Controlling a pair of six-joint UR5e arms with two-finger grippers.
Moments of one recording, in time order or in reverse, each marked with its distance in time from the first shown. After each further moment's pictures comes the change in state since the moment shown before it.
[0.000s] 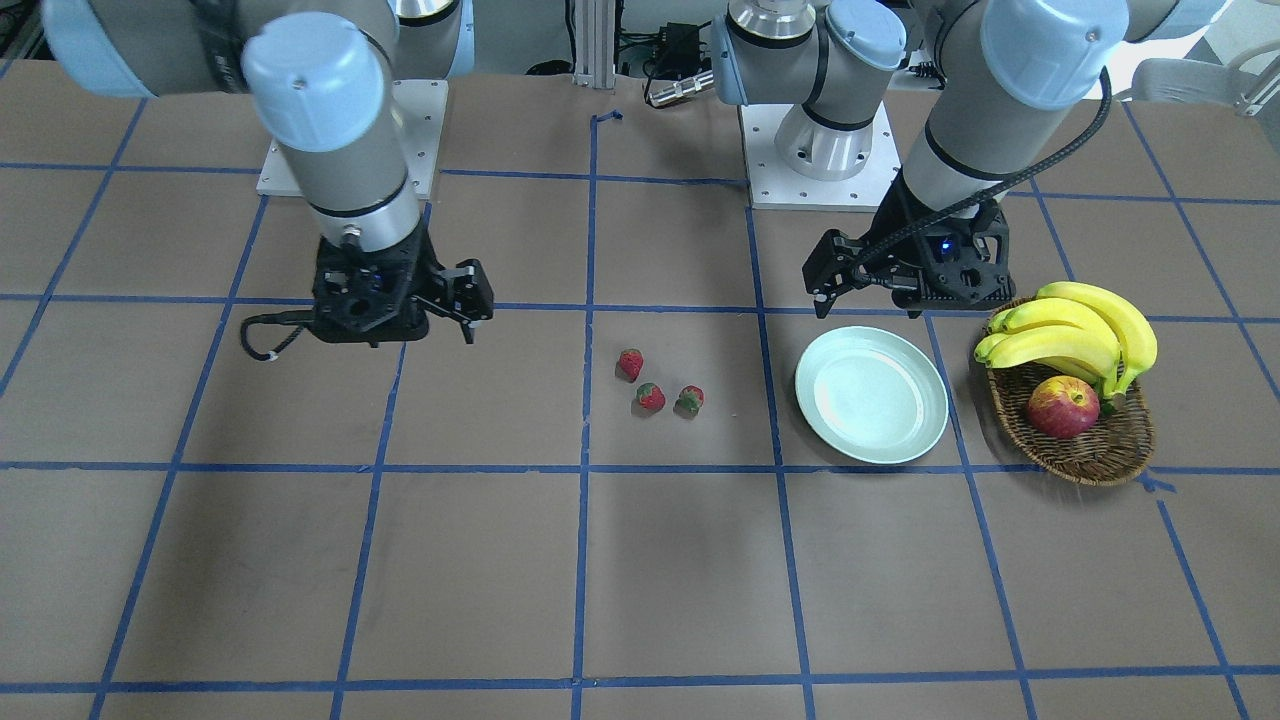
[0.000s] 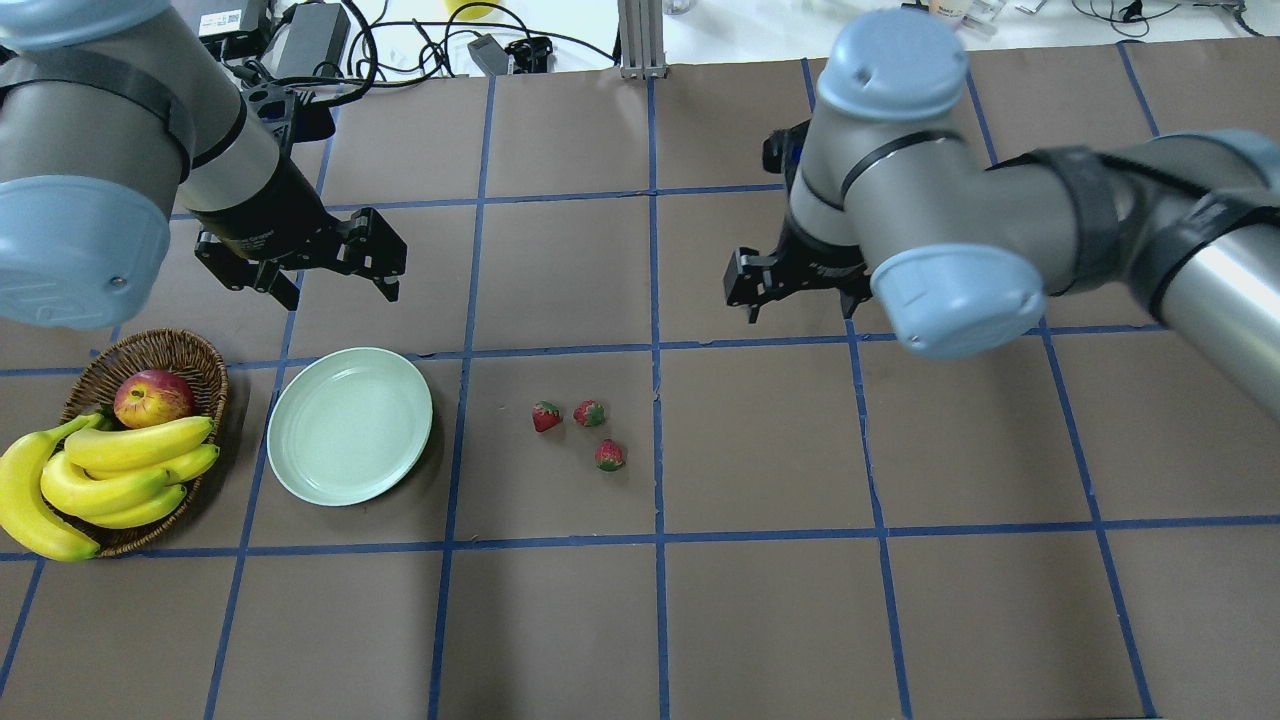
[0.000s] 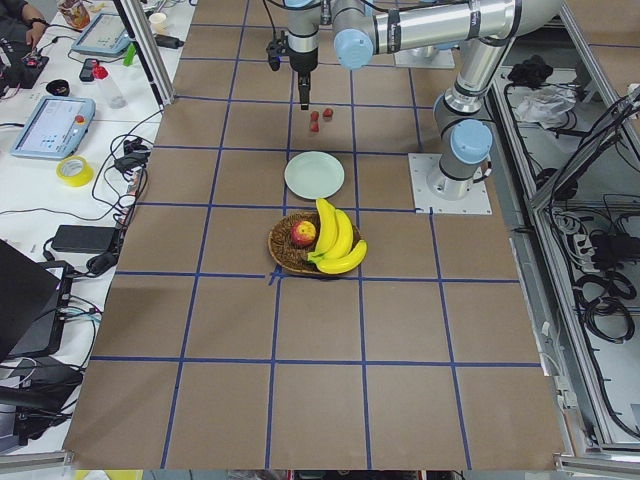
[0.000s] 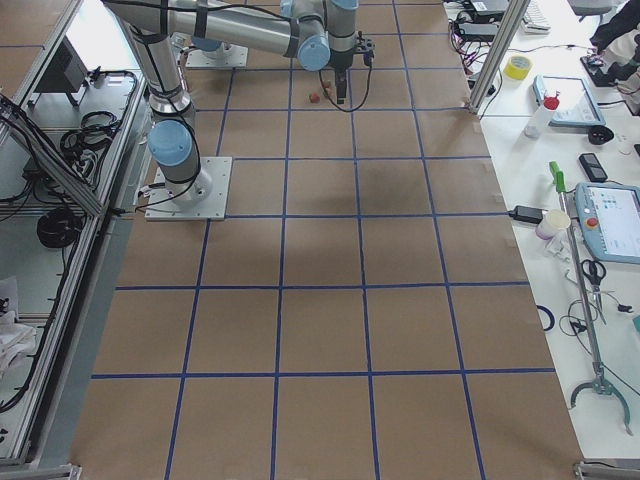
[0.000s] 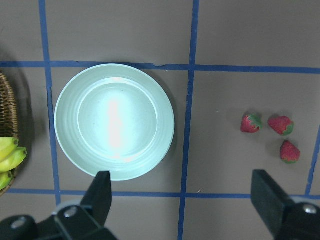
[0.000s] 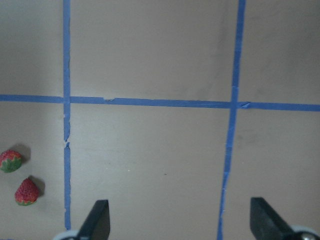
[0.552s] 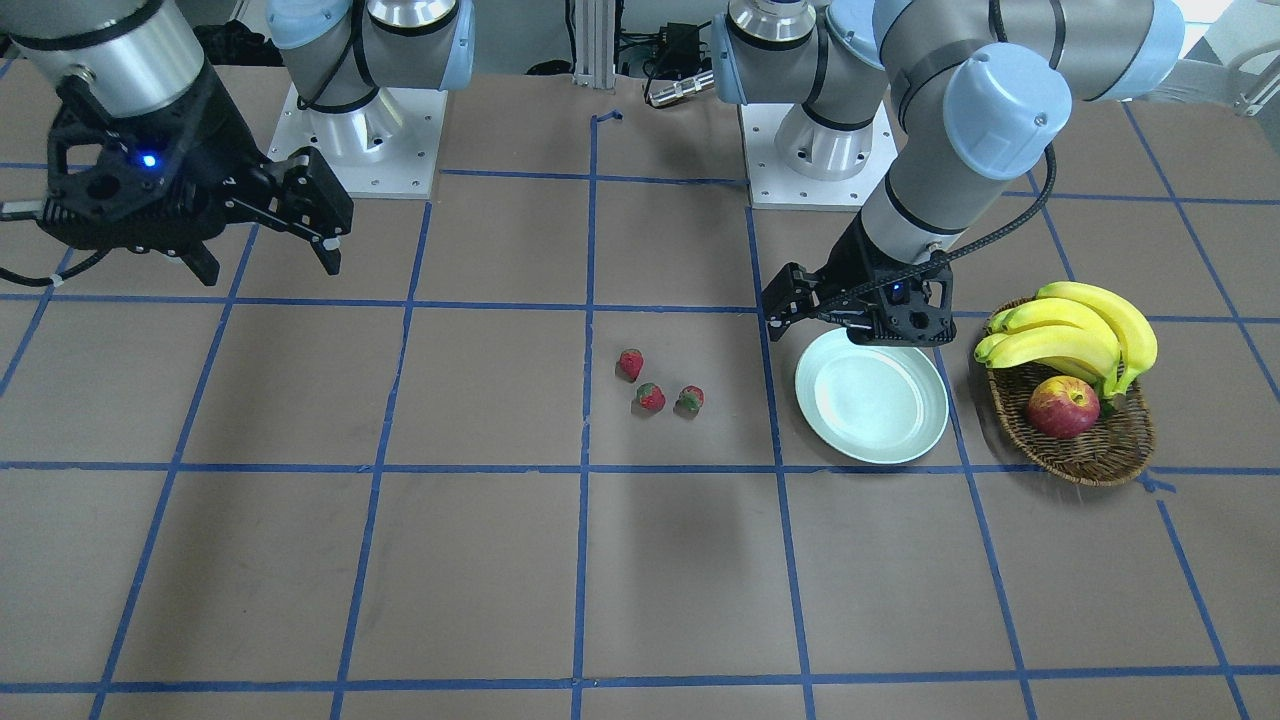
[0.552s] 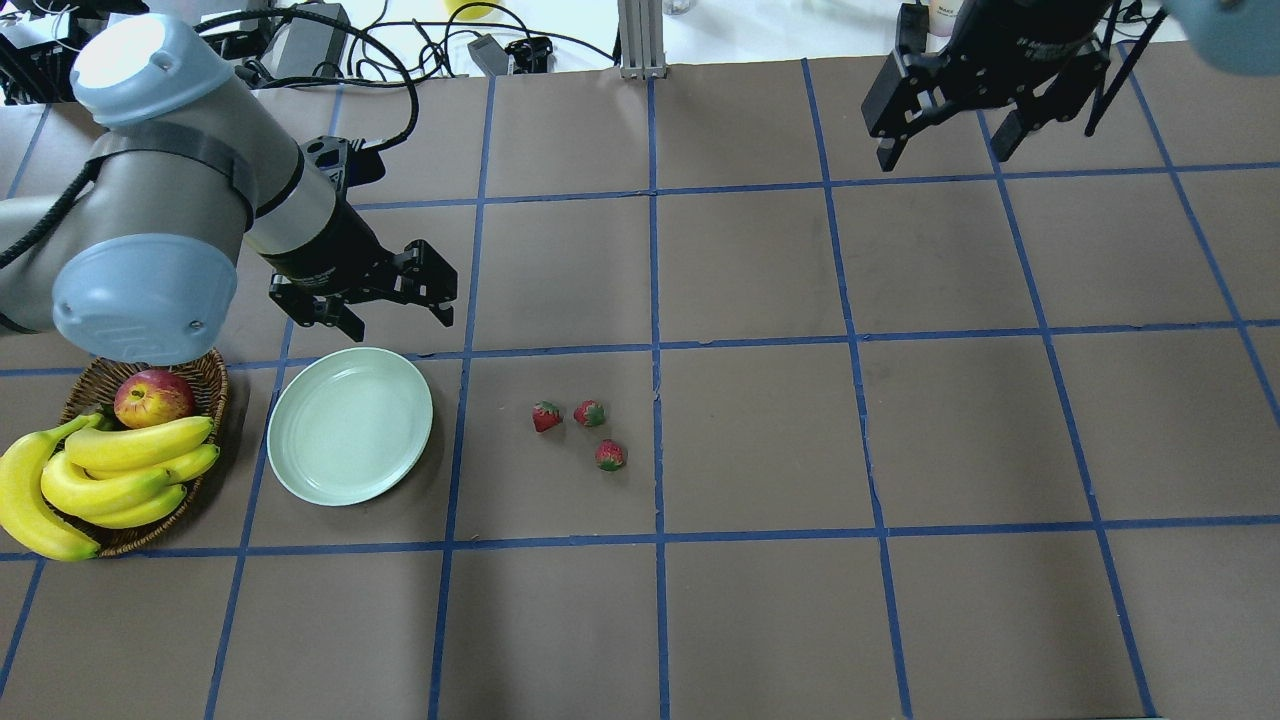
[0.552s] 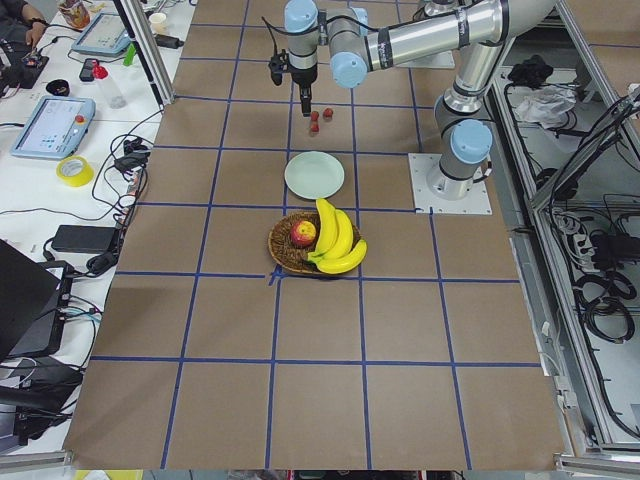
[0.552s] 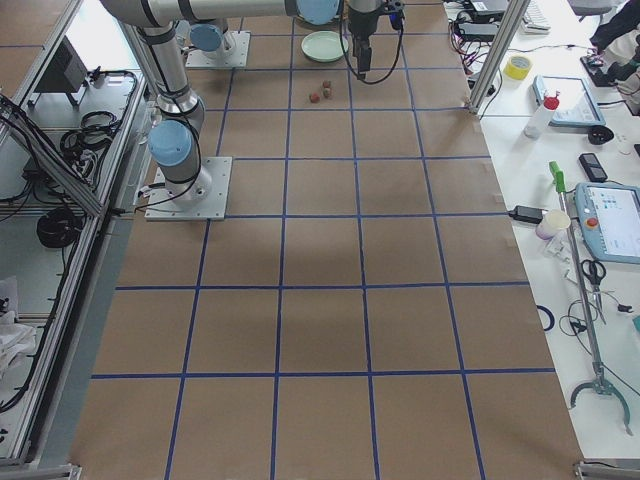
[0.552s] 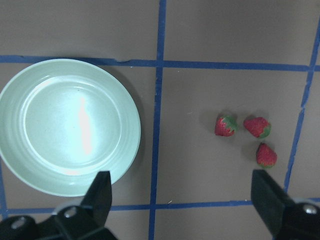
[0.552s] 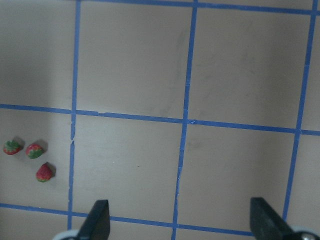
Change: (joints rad) left arm -0.020 -0.044 -0.099 0.109 -0.114 -0.051; right arm -0.129 -0.027 -0.352 0.342 0.067 -0.172
